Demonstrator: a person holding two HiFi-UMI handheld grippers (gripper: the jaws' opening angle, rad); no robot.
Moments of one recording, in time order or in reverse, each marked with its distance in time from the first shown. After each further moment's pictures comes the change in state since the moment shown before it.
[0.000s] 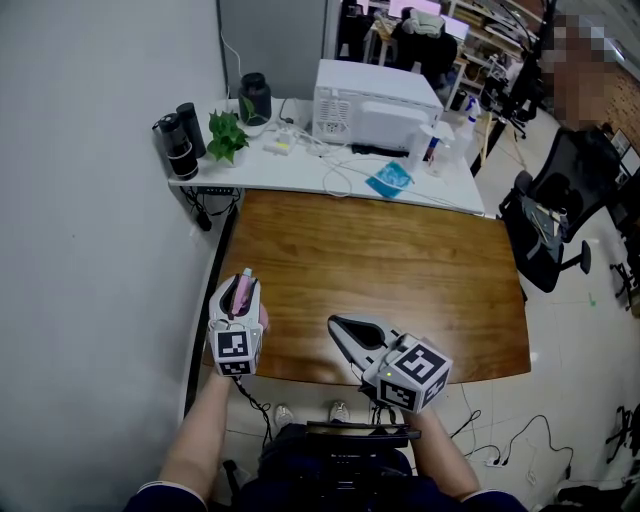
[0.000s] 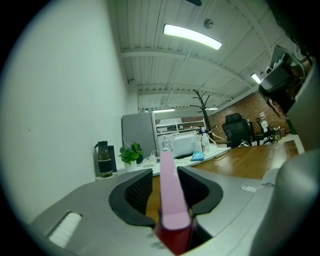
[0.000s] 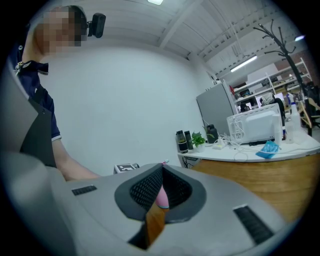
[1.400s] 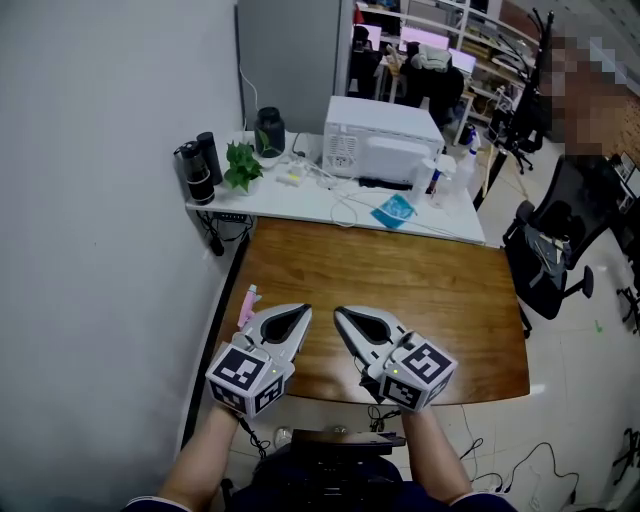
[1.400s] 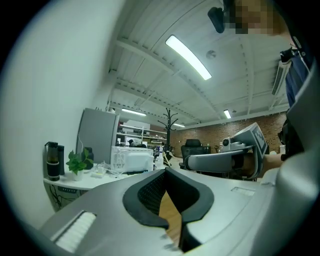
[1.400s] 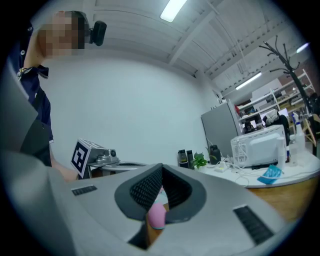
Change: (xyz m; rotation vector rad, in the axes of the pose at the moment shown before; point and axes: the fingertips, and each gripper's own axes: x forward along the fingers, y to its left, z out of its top) left arm -0.065 -0.123 0.154 -0.153 -0.031 -0.499; right arm -0.011 -0.001 0.066 -0.100 -0.183 0.012
